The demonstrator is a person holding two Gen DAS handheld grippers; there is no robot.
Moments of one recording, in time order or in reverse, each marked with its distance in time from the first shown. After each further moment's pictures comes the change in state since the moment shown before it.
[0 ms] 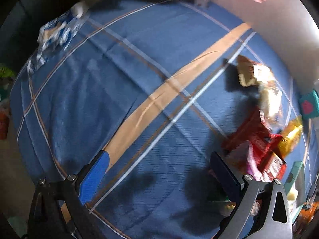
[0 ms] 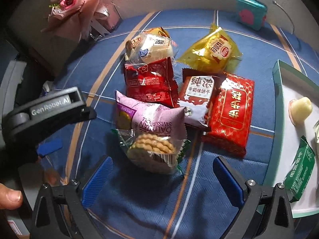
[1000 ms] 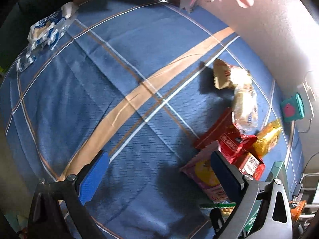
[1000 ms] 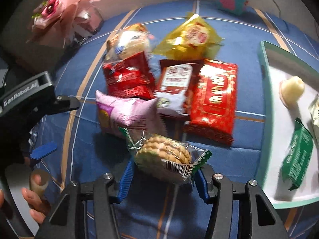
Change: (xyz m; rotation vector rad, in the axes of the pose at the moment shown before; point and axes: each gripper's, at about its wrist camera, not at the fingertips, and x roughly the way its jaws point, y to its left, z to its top) left arm -0.025 -0.038 0.004 0.024 -0.007 -0.139; right arm 0.007 -0.027 -0.001 0.126 0.040 -0.021
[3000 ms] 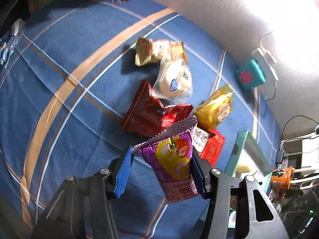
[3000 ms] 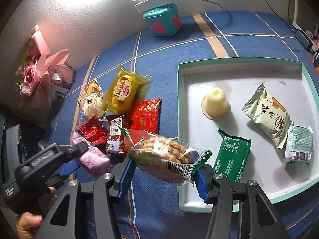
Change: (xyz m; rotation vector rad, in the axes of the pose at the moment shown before) left arm -0.012 -0.063 -0.025 0.198 0.046 -0.257; right arm -0.083 -0.101 0.004 0.243 -0.124 0.009
